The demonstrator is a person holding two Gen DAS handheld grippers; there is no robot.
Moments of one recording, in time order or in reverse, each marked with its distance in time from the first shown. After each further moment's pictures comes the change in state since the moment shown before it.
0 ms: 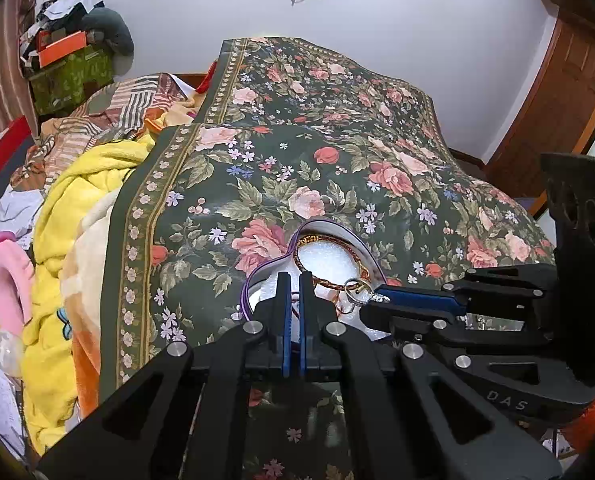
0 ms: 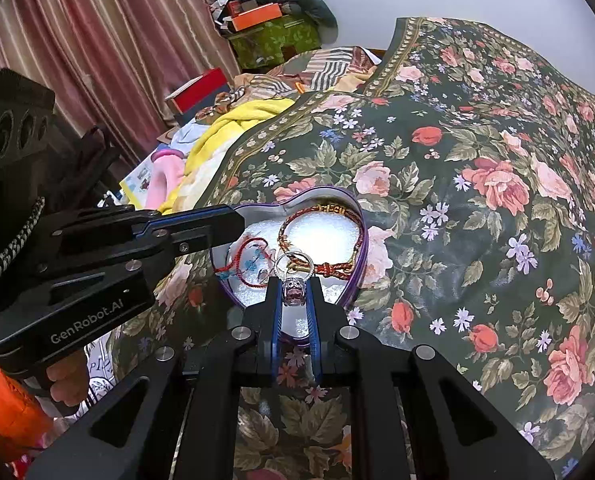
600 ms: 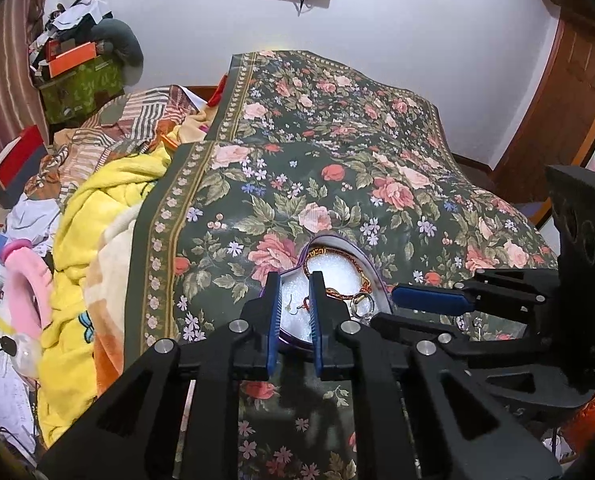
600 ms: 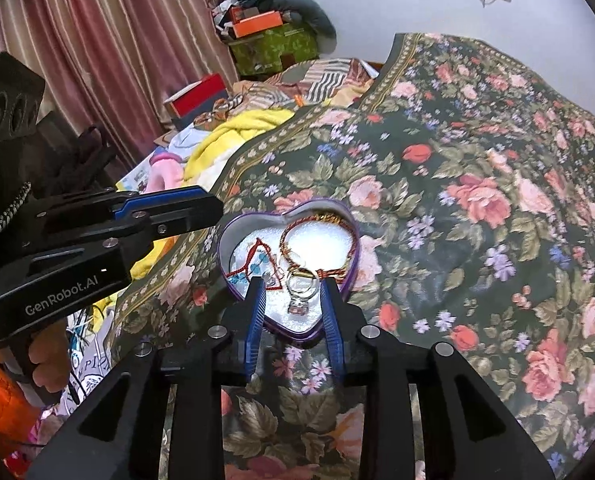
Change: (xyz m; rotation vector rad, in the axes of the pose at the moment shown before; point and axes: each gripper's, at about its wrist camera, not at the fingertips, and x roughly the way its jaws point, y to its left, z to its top) left arm -0.028 -0.001 0.008 0.003 -0.034 0.037; right arm -0.022 0.006 0.001 -0.022 -0.043 -0.054
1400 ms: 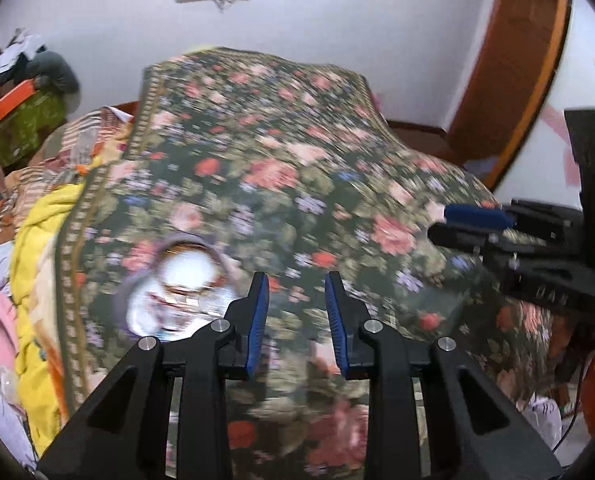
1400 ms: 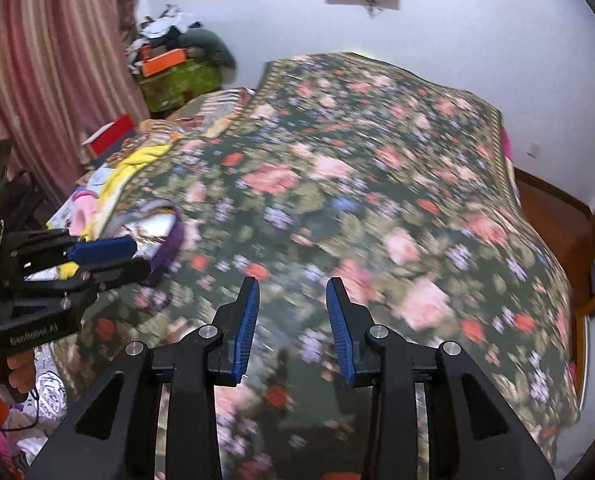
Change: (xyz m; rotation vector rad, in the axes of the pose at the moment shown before) left arm 0.011 -0.112 -0.012 0.191 0.059 -0.134; right arm -0.102 -0.097 -0.053 0.159 -0.079 -0.286
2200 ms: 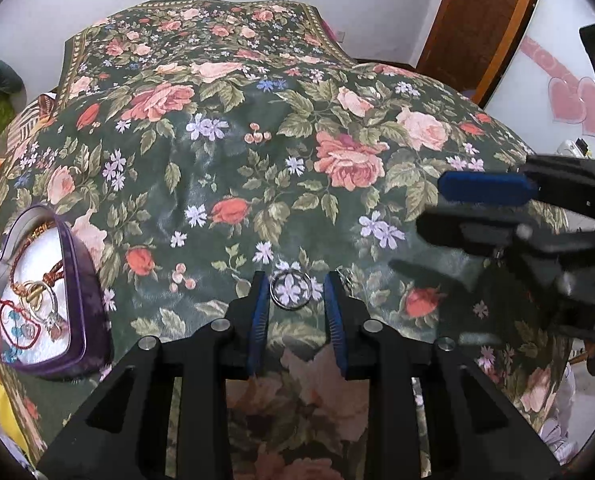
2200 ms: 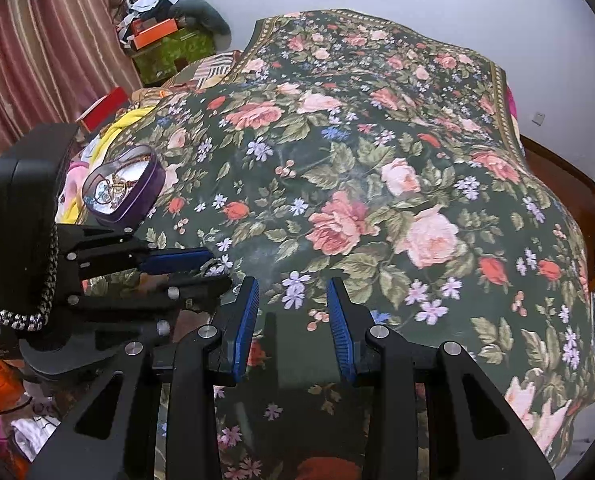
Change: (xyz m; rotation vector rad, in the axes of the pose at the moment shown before) left arm 0.094 -0.048 -0.019 0.115 0.174 -0.075; right arm 0.025 -0.011 -0.031 0.008 0.123 0.034
